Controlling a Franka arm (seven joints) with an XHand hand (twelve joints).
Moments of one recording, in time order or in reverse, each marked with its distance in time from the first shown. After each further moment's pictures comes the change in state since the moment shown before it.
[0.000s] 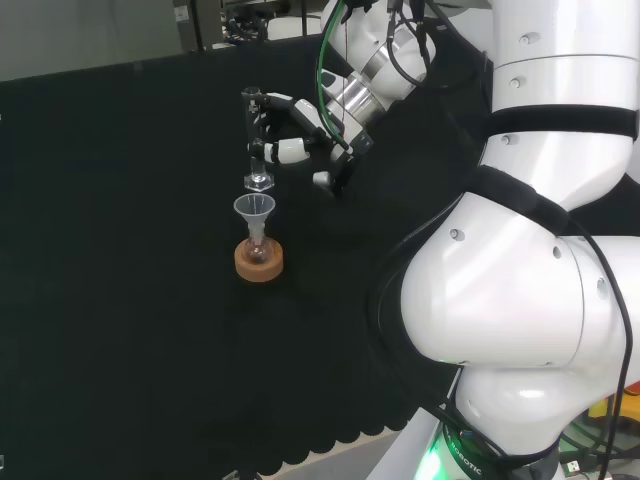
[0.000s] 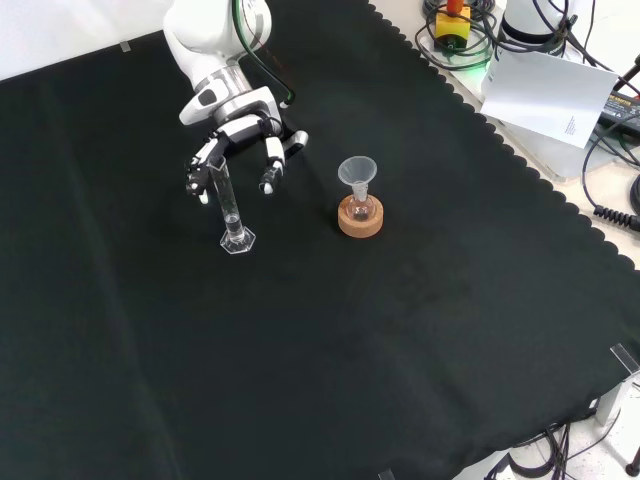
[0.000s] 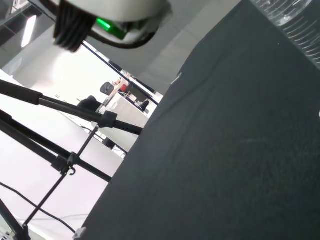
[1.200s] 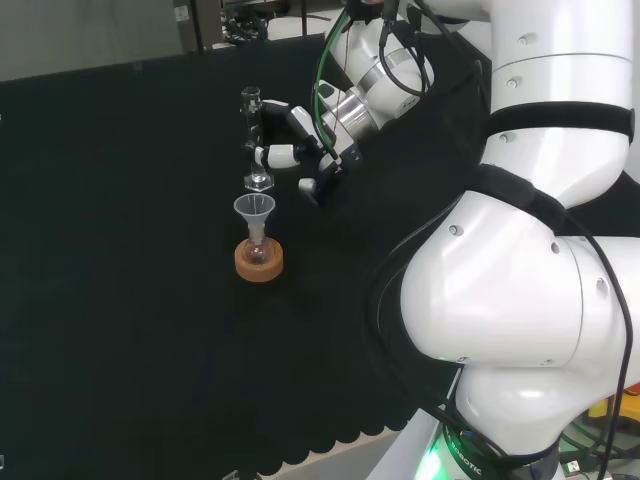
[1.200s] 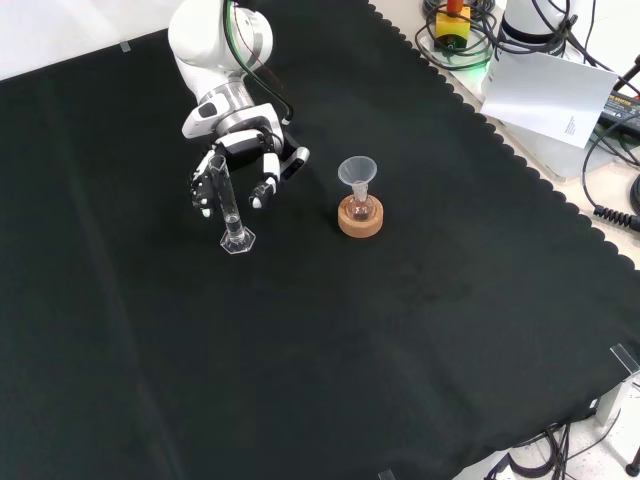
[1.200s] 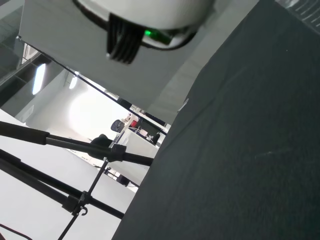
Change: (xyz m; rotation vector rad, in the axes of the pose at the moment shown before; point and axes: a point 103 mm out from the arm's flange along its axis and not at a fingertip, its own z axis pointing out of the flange) arm -0.006 0.012 0.021 -0.102 0.096 0.030
